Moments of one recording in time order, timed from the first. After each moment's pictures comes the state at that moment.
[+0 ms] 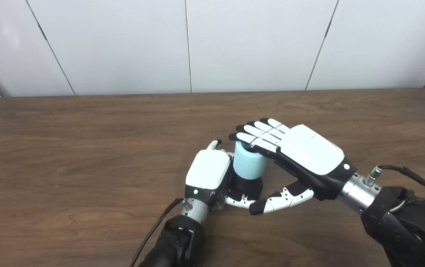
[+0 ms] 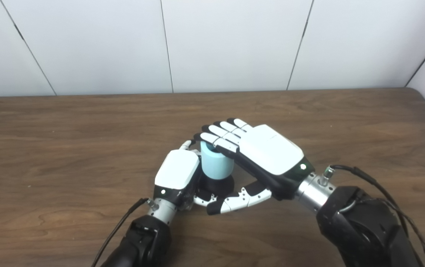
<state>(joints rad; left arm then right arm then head) -0.22 0.06 -0.62 0.03 1.09 0.22 0.06 -0.17 -0.40 0.15 -0.72 -0.75 0.00 0.68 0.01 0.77</state>
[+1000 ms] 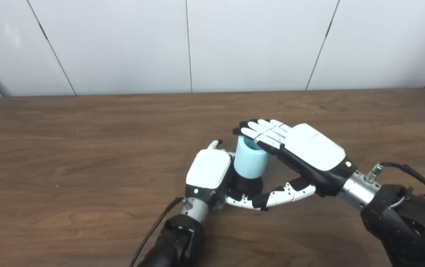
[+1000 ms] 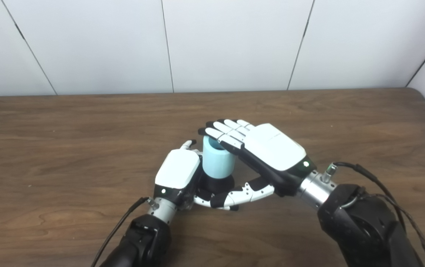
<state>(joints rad) -0.23 0.06 -0.62 0.02 1.10 0.22 0.04 -0.16 -0.41 0.14 -0.67 -0.71 0.00 0.62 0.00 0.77</state>
